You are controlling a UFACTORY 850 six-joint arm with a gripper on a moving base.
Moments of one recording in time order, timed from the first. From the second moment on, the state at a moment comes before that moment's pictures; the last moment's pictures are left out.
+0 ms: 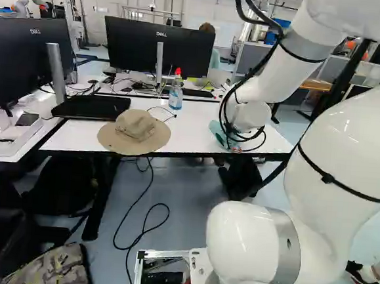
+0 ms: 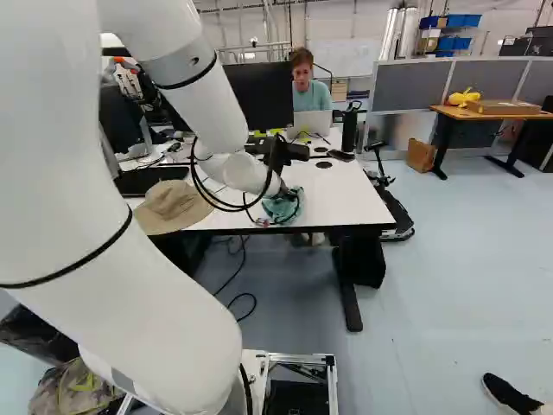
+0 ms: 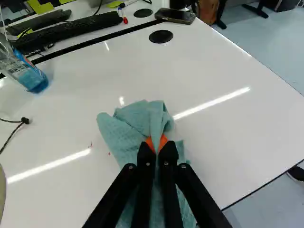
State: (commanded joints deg) arm -12.0 0.2 -29.3 9.1 20.4 0.0
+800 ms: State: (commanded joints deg) arm -7.9 -7.1 -36.9 9.1 20.4 0.0
